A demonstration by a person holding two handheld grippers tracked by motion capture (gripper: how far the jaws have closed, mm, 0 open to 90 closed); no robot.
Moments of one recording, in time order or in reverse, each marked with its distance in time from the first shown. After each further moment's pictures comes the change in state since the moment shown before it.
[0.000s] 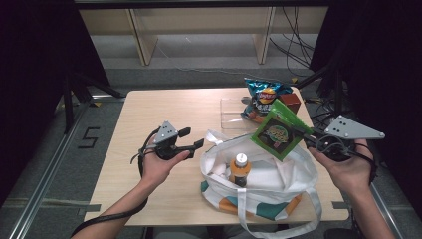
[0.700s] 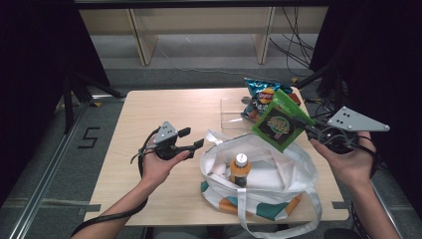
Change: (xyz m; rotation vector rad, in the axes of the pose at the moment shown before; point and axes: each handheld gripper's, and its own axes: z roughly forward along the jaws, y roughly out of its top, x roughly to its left) left arm 0.000 0.000 -0.001 0.010 0.006 0.003; right arm -0.007 0.017 0.001 -0.032 -0.015 -0.014
